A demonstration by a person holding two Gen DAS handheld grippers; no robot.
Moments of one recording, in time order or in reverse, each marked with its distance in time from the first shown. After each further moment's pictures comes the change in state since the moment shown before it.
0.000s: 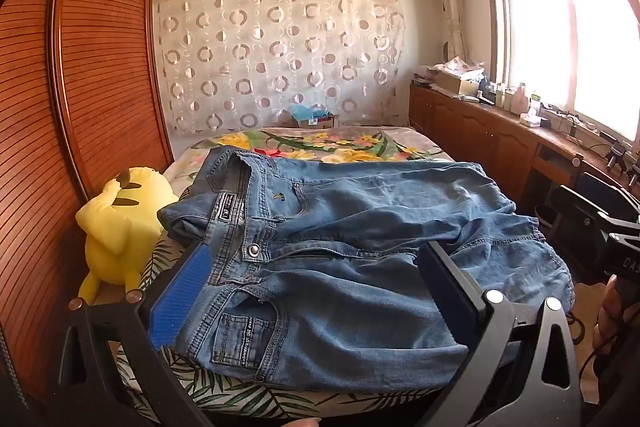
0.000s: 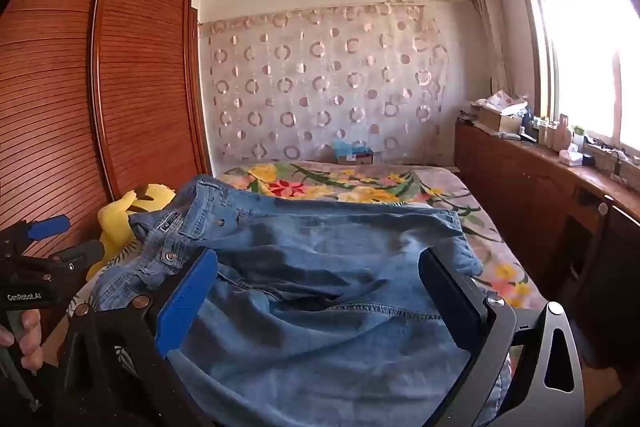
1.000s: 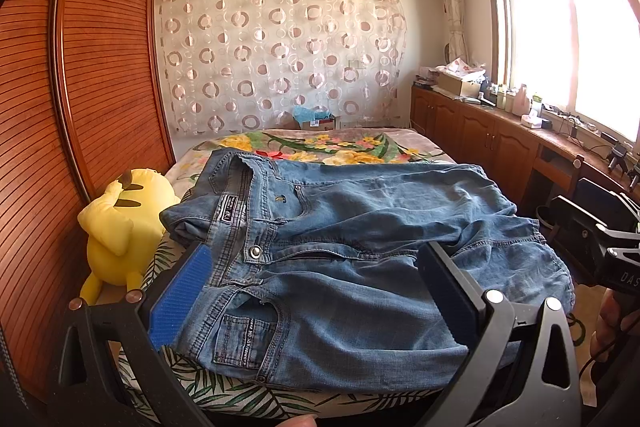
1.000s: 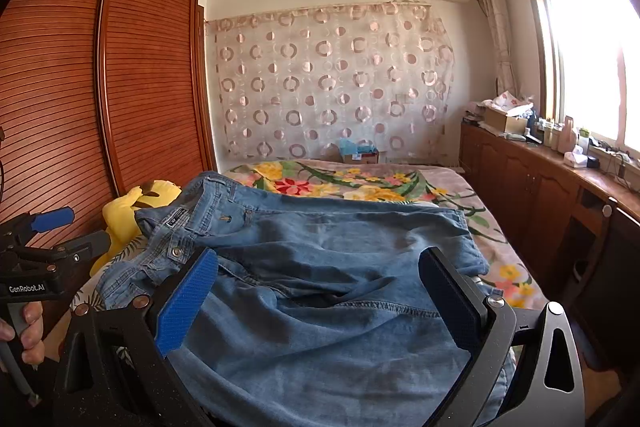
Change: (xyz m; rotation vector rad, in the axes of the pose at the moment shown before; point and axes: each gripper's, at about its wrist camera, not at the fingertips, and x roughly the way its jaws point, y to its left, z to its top) left arm -0.001 0.000 0.000 0.006 -0.008 0.004; right arm 0.000 0.004 -0.002 -0.022 0.002 0.009
